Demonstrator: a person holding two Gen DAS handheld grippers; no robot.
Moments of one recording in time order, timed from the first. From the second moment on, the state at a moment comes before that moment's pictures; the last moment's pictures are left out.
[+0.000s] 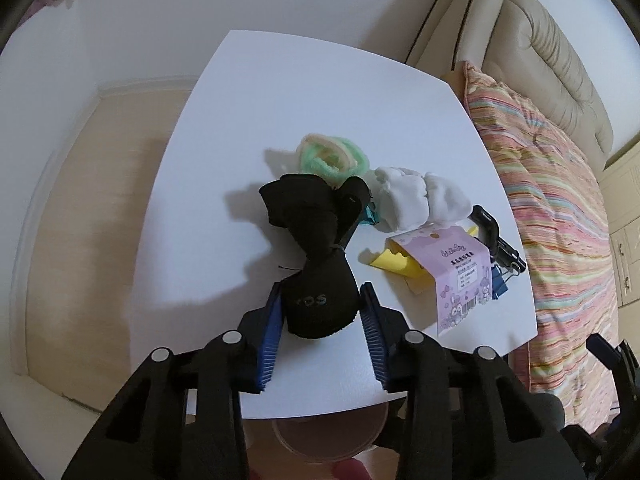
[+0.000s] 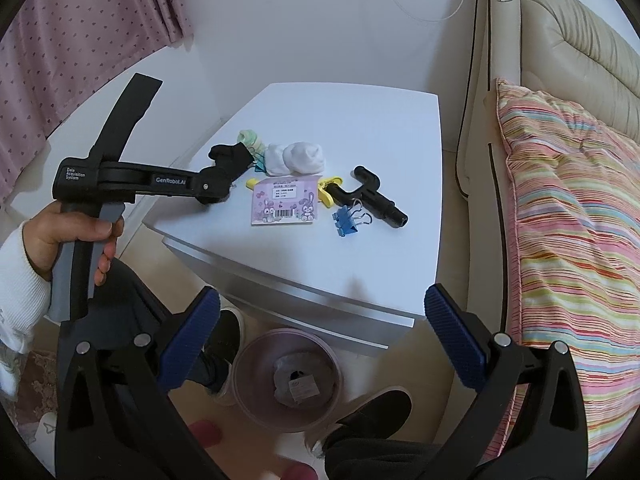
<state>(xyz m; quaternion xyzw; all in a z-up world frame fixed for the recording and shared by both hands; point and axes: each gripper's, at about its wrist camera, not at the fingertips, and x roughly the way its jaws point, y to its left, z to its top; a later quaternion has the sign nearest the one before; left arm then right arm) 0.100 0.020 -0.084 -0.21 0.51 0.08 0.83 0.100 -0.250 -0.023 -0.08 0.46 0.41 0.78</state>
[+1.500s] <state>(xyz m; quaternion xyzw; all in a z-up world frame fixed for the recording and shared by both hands) 0.030 0.014 -0.043 -0.07 0.45 0.04 0.89 0.138 -0.124 -0.053 -0.16 0.51 0.42 0.74</state>
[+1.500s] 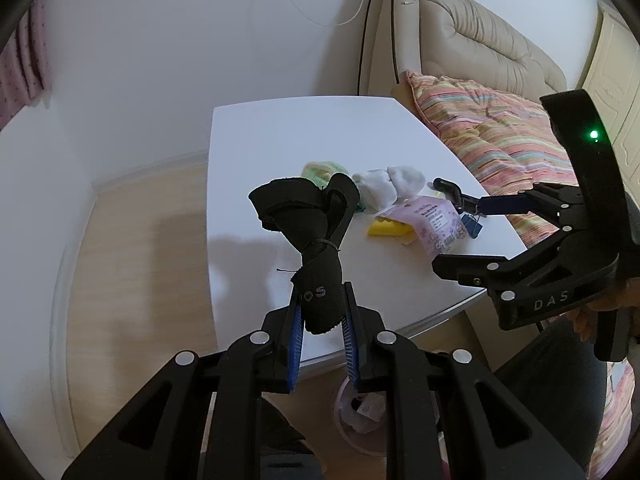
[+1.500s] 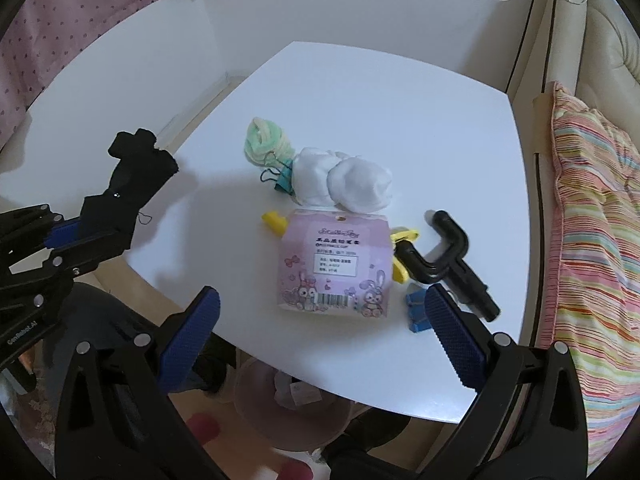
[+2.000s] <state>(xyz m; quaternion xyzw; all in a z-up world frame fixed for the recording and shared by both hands) 0.026 0.021 -0.052 -0.09 0.45 0.03 0.89 0.142 -0.120 -0.065 -0.17 0.51 0.40 0.74</state>
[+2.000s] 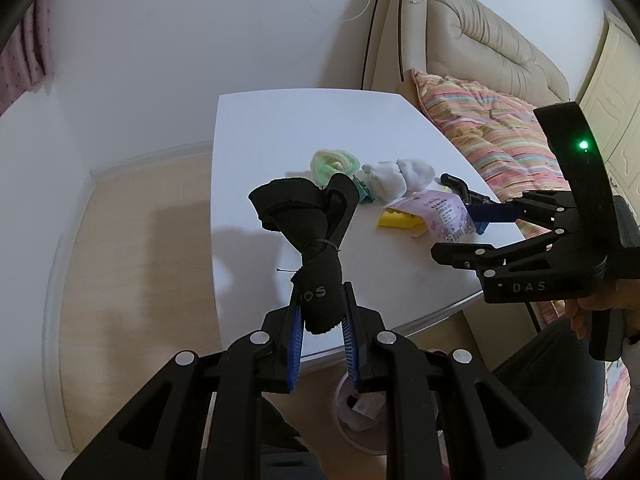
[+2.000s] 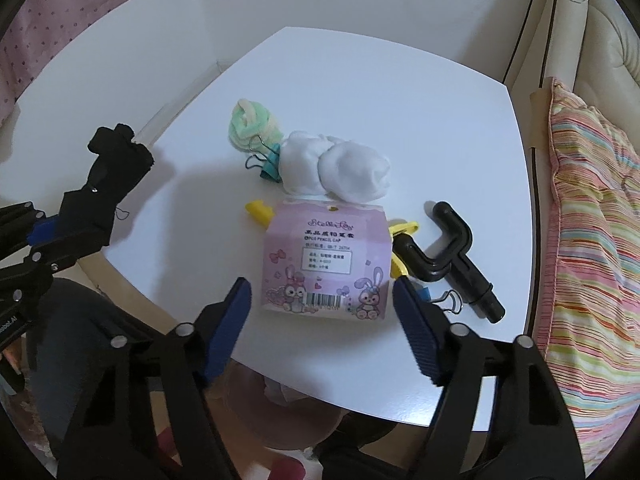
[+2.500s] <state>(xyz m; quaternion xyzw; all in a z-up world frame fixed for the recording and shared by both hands) 0.028 0.019 -0.053 -0.09 0.45 0.03 0.89 0.143 -0.127 -0.057 -0.16 0.49 0.41 0.75</state>
